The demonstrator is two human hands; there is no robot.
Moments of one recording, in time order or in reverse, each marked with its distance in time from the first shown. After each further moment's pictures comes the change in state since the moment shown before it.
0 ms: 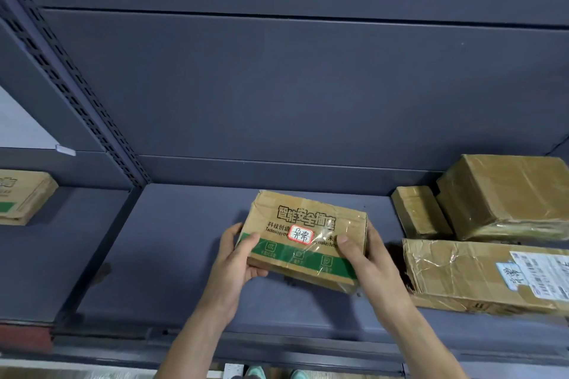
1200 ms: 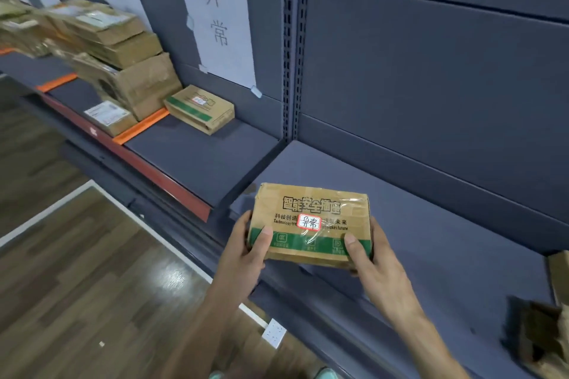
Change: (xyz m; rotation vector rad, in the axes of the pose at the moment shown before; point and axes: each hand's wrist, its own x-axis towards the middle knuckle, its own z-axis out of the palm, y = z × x) left_hand -0.136 -0.020 -0.143 0.273 0.489 0.188; right_hand -0.051 -0.002 0.142 -0.414 -0.490 -0.283
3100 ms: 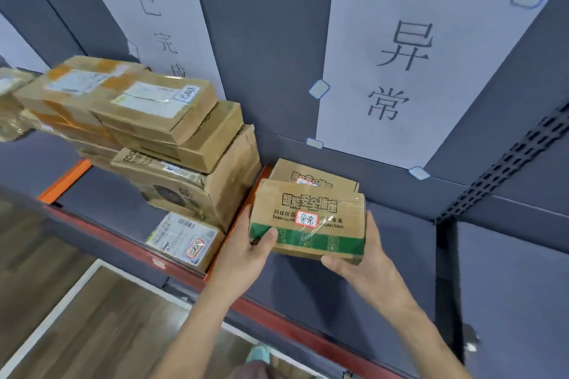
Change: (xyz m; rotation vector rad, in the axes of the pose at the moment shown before) left_hand 0.423 -0.019 -0.366 0.256 -0.240 0.121; right_hand 0.303 -0.214 0.367 -0.002 0.032 0.176
